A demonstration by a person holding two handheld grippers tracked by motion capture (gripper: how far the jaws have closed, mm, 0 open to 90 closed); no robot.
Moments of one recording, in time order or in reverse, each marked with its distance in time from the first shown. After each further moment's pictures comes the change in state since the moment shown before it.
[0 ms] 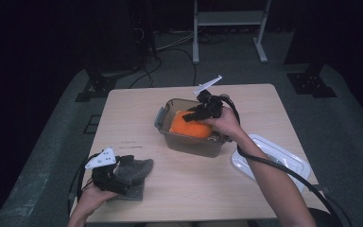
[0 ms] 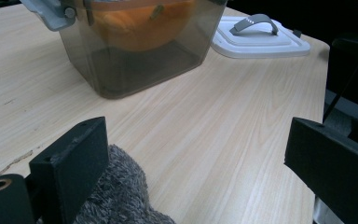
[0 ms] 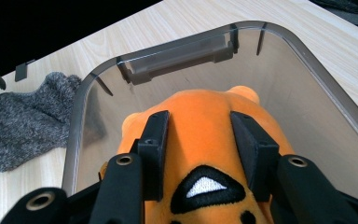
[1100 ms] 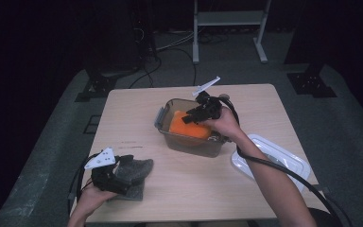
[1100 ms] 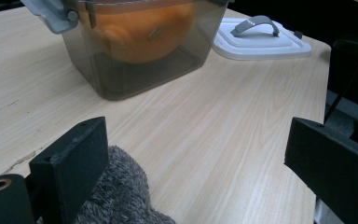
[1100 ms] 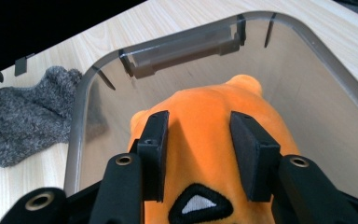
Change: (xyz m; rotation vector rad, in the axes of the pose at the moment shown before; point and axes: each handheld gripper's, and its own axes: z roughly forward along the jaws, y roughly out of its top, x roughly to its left) left arm -0.001 0.001 -0.001 -0.005 0.009 0.004; right arm 0.003 -0.001 0.004 0.025 0.002 0.000
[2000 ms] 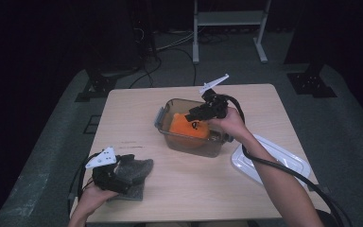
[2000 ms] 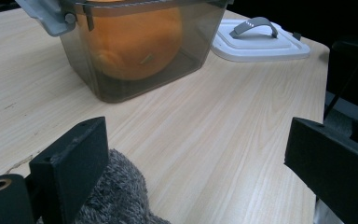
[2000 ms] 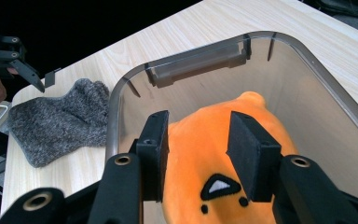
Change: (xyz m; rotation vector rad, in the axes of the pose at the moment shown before) left arm 0.000 0.002 0.002 -0.002 -0.005 0.001; right arm 0.004 -0.003 -0.026 -0.059 0.047 0.012
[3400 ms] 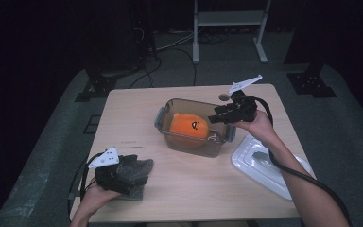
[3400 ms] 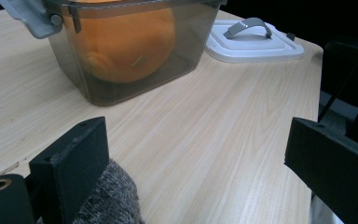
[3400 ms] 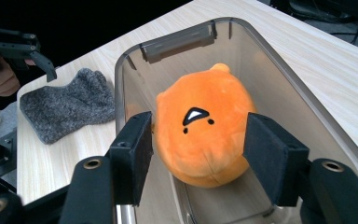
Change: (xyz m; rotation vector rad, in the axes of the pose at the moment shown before) left arm -0.003 0.002 0.006 0.000 -0.020 0.006; right arm 0.000 -0.035 -0.074 -0.048 -0.060 0.025
